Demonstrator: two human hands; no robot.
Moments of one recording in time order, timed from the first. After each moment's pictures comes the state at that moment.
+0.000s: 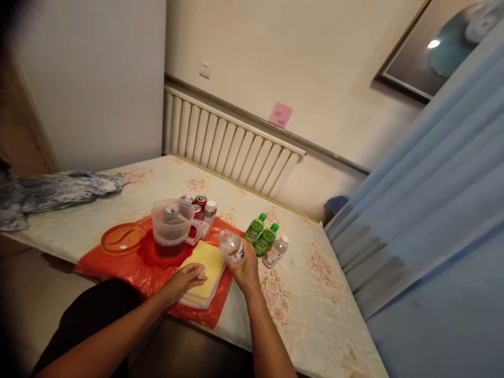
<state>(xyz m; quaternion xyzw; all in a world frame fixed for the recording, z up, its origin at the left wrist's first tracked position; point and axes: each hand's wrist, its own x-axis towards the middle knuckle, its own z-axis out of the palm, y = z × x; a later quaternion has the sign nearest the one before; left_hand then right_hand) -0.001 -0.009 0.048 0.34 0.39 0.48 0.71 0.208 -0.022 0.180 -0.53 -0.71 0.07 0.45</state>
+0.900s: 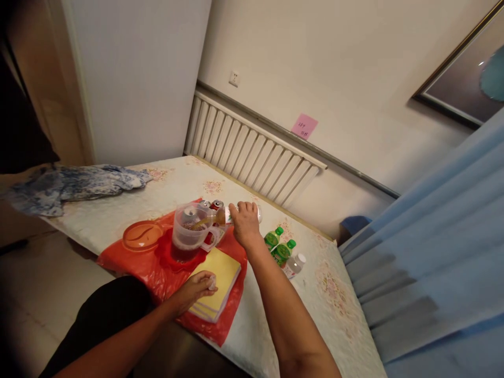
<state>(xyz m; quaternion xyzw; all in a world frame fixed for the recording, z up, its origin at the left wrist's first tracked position) -0.004 -0.012 0.036 0.32 0.35 0.50 0.72 0.123 0.085 0.284 -0.44 -0.85 -0.26 0.11</state>
